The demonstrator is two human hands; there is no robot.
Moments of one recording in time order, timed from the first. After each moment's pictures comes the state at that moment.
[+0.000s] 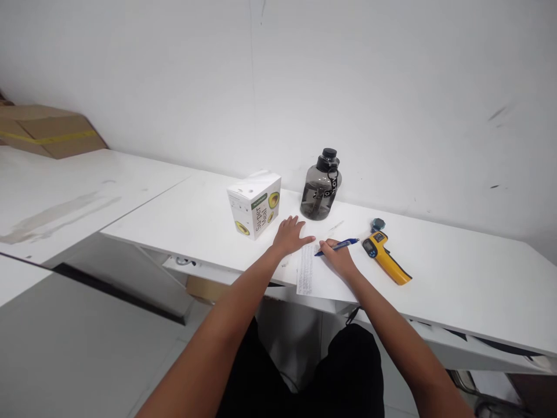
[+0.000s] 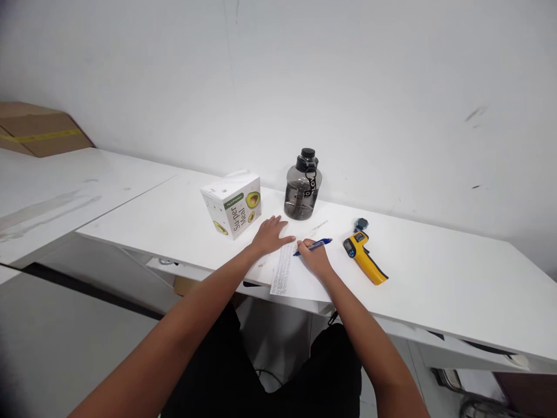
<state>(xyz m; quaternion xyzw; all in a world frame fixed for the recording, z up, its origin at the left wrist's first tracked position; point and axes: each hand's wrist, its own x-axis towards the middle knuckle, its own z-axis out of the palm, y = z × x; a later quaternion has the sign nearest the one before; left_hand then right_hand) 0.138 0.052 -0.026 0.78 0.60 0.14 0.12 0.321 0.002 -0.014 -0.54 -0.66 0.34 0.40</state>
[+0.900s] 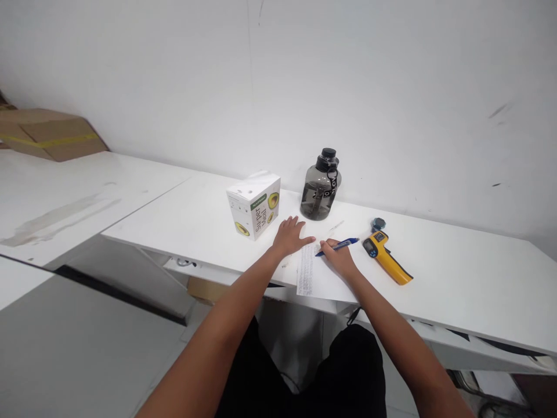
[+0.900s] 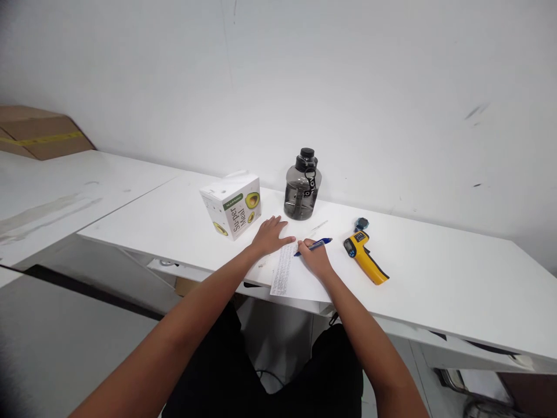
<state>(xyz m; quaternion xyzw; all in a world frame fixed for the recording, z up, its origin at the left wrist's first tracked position) 0.138 0.051 -0.024 0.78 0.60 0.14 0.12 0.321 0.002 -0.016 -0.54 -0.66 0.34 0.40</state>
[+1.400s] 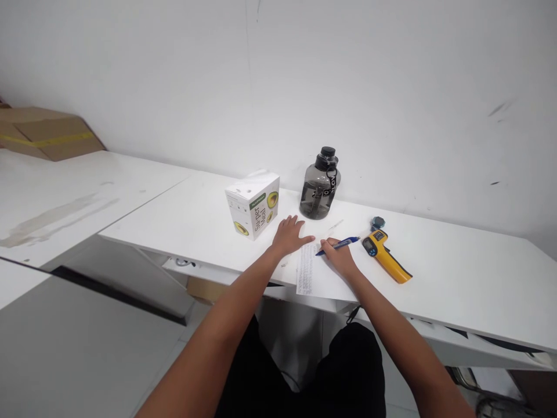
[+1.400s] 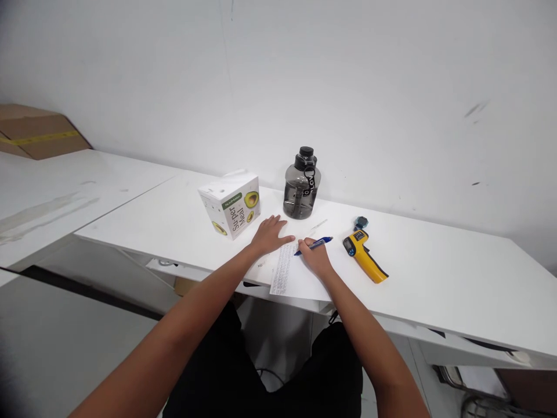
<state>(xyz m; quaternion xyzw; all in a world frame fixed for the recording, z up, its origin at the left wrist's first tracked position) 0.138 0.052 -0.027 0.78 0.60 0.14 0.12 0.321 0.001 -0.014 -0.54 -0.65 0.35 0.41</state>
